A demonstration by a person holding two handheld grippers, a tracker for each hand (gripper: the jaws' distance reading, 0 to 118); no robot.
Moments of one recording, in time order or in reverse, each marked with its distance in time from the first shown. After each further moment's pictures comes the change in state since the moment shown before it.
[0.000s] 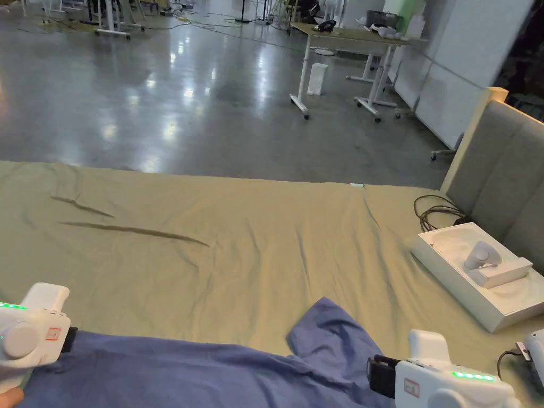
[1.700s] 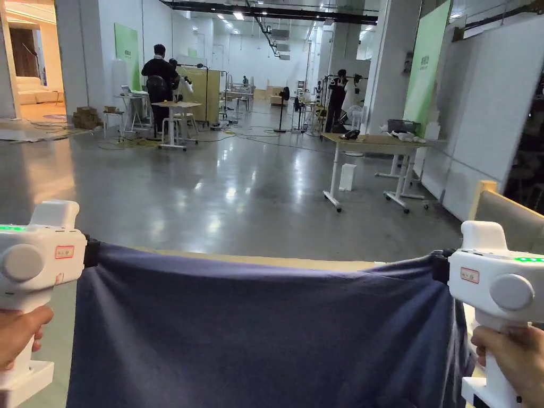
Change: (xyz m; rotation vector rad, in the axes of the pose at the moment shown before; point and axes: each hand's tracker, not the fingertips) left arm -0.056 -0.001 0.361 0.544 0.033 0.124; right arm -0.011 0.080 0.304 0.565 0.077 0.125
